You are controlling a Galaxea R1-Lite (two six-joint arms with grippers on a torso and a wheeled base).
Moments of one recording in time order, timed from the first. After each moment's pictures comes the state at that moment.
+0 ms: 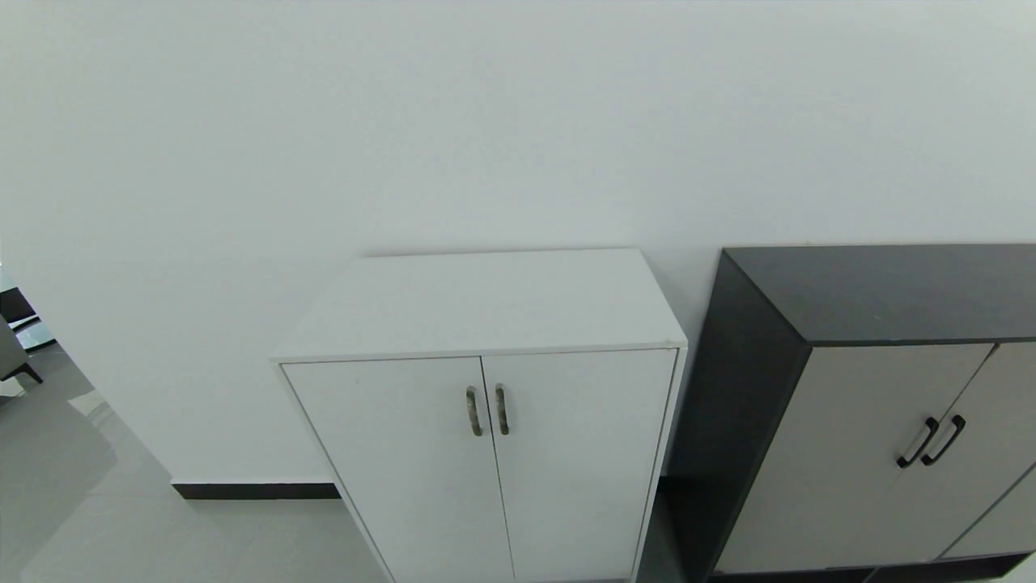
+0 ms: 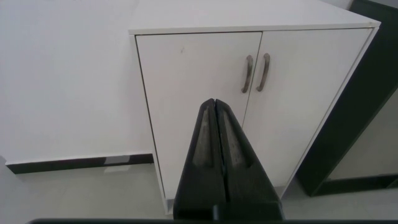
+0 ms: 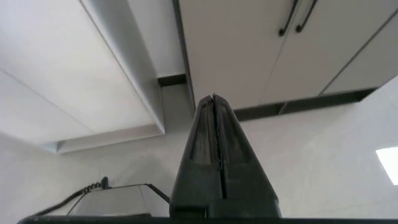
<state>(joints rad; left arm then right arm) 0.00 0.00 0.00 0.00 -0.05 -0.01 -0.35 0.47 0.00 -0.04 0.17 -0.04</state>
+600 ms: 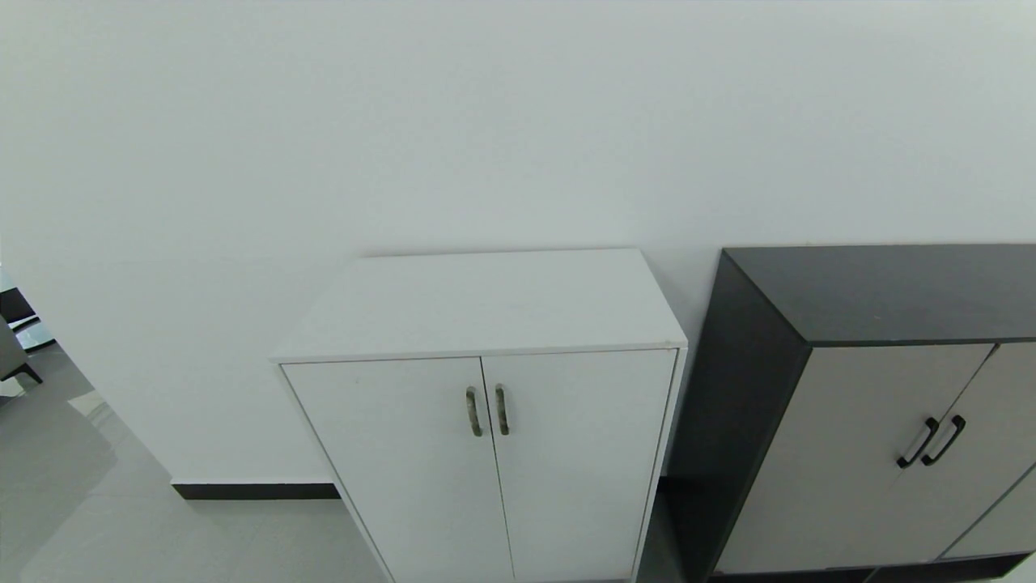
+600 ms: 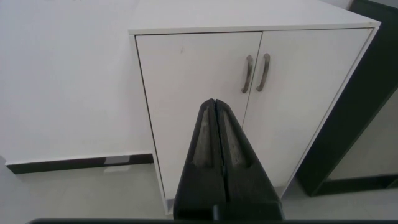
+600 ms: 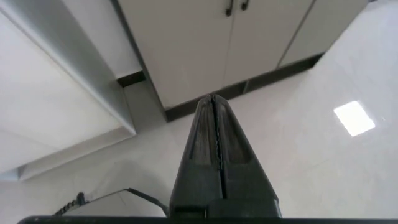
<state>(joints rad) 0.00 0.00 0.00 0.00 -0.05 -0.01 -0.31 0.46 0.00 0.00 -0.01 0.00</state>
